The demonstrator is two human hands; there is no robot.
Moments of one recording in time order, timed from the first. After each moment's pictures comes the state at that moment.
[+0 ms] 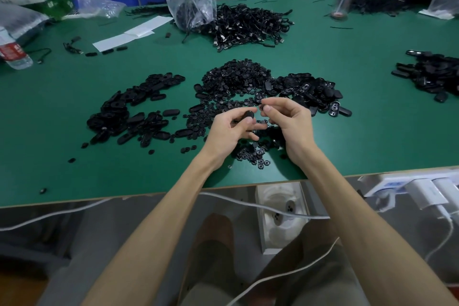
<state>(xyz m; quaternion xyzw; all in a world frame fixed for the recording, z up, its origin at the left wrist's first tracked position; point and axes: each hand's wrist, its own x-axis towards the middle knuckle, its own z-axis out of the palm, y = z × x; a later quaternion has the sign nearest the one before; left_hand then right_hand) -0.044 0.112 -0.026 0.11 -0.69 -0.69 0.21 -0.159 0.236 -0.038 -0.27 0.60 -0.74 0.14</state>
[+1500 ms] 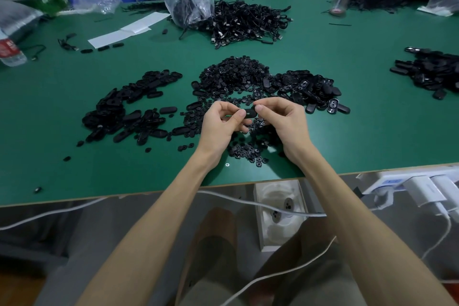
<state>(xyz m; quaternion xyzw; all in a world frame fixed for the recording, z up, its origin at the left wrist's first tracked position) -0.047 0.104 -0.038 0.17 -0.65 -0.68 0.29 -0.156 0.233 -0.040 -0.29 0.63 -0.71 0.12</state>
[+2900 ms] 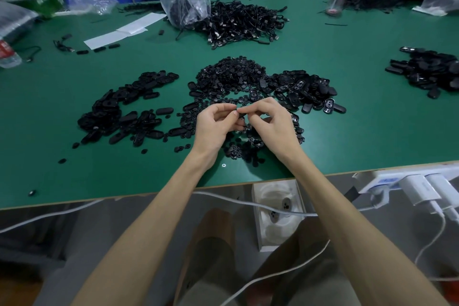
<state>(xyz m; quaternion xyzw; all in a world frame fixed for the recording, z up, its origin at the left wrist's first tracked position) -0.047 0.101 -0.037 0.19 -0.65 -0.68 0.29 -0.134 0.231 -0.022 -0.37 0.75 -0.55 0.03</state>
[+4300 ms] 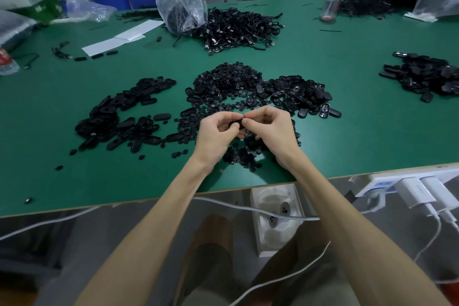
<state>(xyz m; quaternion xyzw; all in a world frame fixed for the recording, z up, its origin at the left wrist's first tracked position) -0.043 0.109 -0.031 0.17 -0.74 -0.60 0.26 -0.146 0.230 -0.034 -0.28 0.67 -0.67 0.14</state>
